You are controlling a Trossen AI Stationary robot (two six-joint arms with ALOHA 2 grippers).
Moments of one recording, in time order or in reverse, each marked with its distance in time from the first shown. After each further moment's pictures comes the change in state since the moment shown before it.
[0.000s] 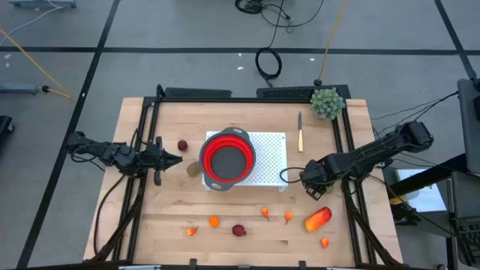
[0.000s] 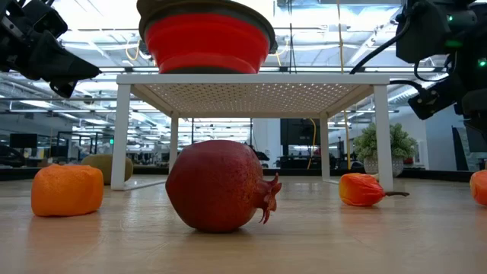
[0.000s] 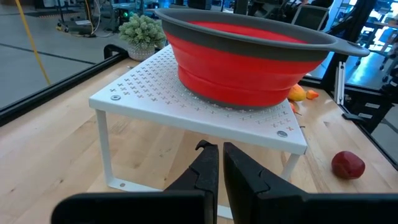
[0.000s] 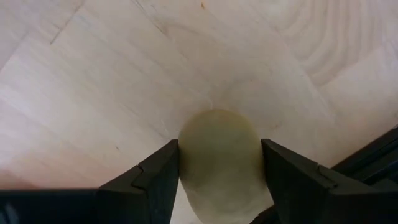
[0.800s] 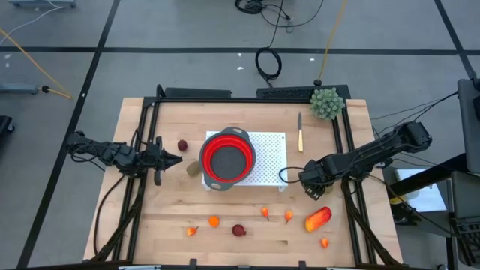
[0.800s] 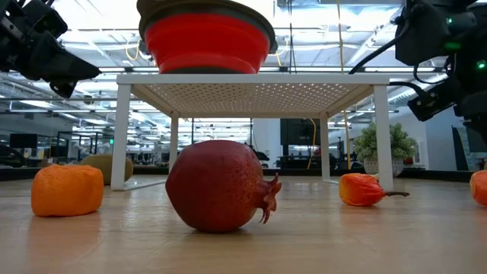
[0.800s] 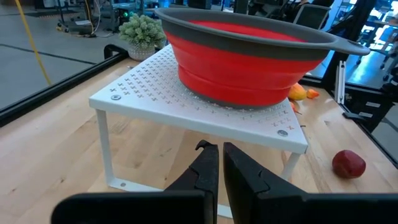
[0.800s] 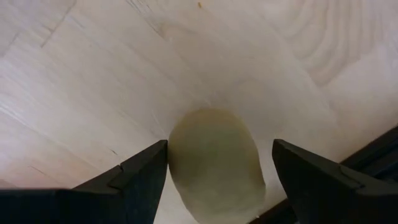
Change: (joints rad) left arm 0.000 0.000 0.000 -0.002 0.000 0.003; right arm 0.000 0.028 -0.001 0.003 -0.001 0.014
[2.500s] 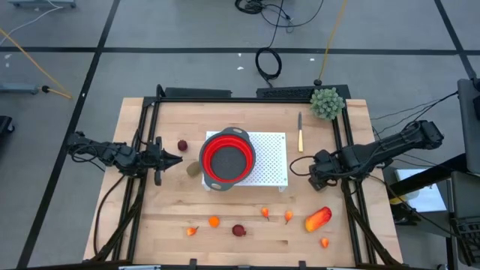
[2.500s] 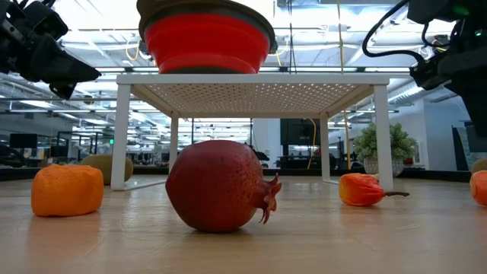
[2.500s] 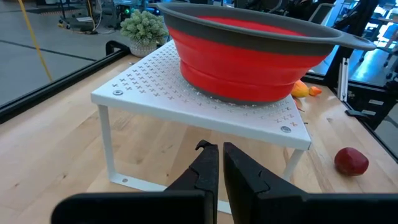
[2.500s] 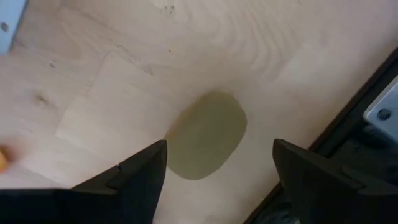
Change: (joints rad) left arm 0.004 0.000 0.000 -0.015 -0.001 -0.009; right arm -0.003 -0.245 0.007 -0.107 0.056 0.276
